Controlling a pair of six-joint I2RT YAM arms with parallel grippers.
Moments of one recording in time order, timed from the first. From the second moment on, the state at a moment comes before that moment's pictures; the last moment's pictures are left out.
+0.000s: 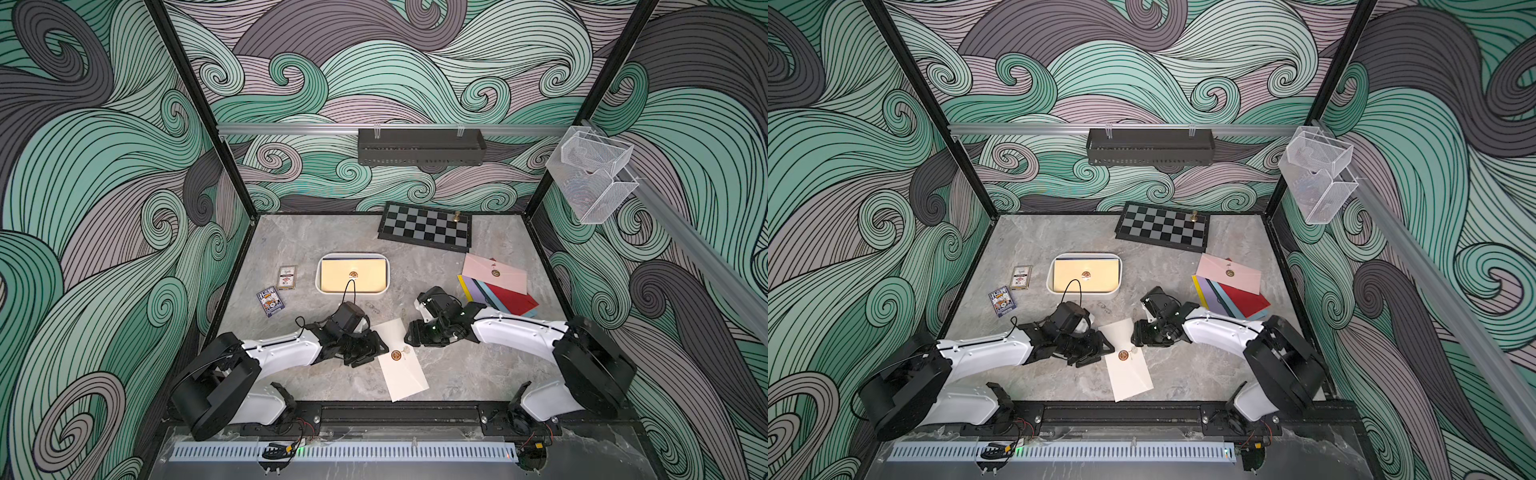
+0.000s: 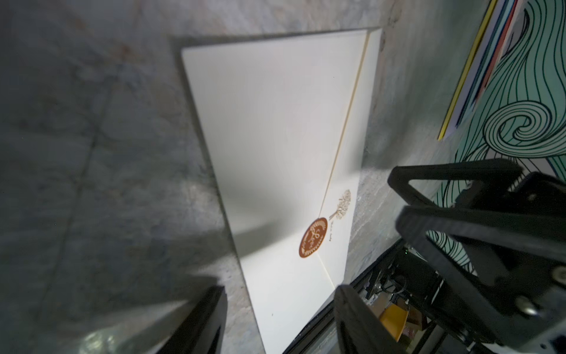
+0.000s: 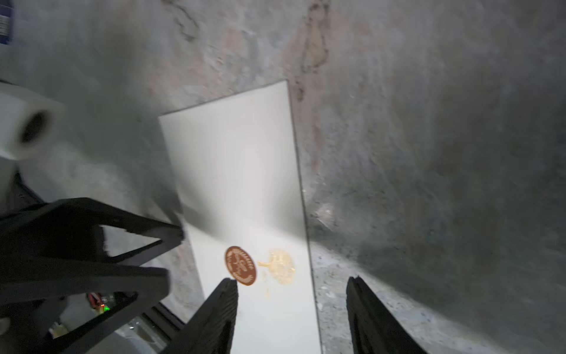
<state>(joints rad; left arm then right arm) -0.73 1.34 0.48 -0.12 0.40 -1.05 0.76 1.52 0.75 -0.44 -0.23 0.70</state>
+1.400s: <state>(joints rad) -0.62 1.39 0.47 0.12 0.54 -0.90 0.68 1.66 0.69 0.00 -0.53 0.80</state>
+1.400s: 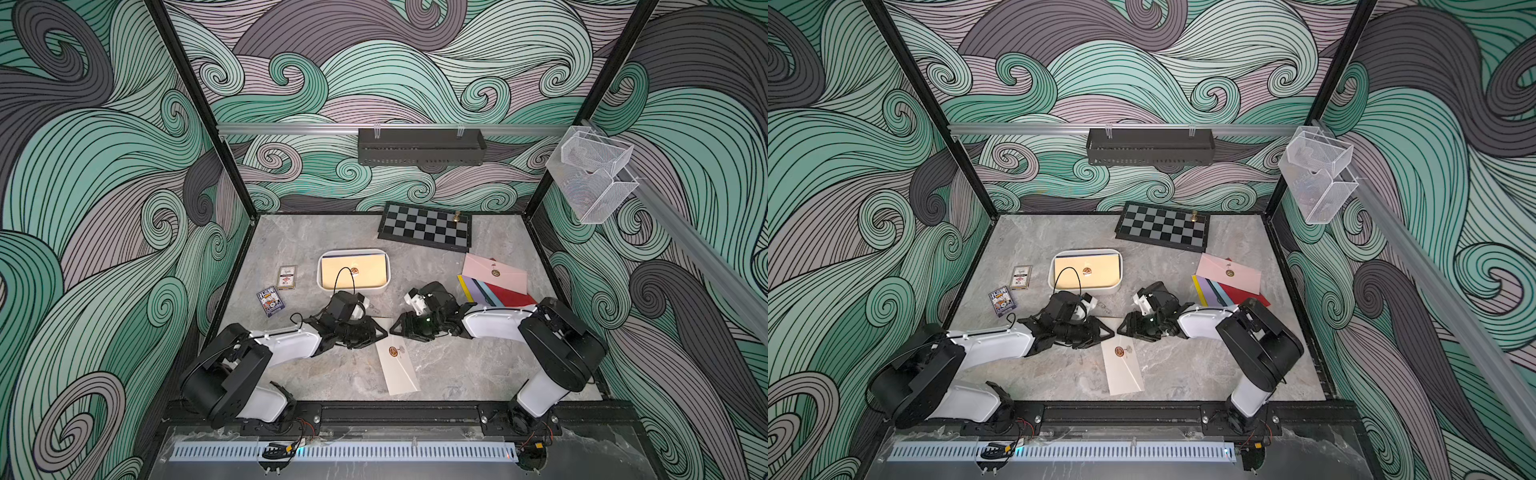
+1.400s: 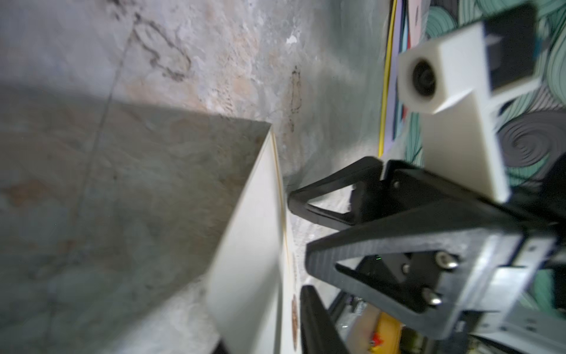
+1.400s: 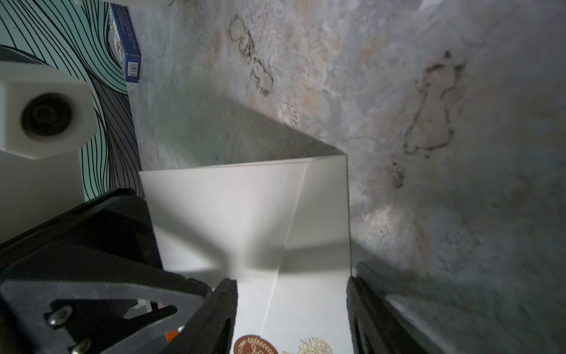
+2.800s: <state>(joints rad) -0.57 0.75 0.84 -0.62 0.19 -0.71 0.59 1.15 1.07 -0.42 -0.76 0.30</state>
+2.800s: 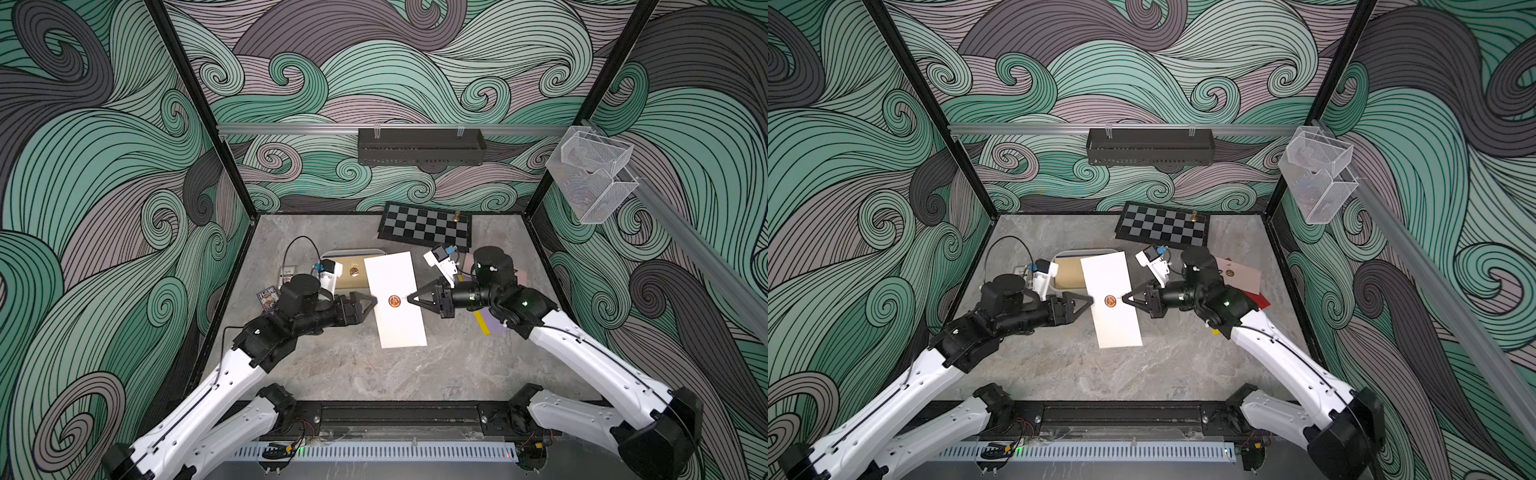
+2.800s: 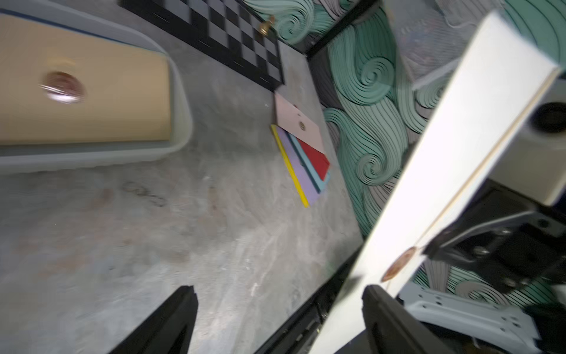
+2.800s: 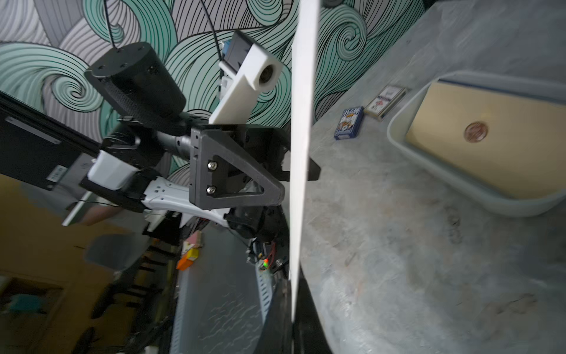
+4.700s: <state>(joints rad) -0.52 0.53 0.80 -0.87 -0.01 -0.55 0.84 2.46 2.54 -1.22 0.04 -0.90</state>
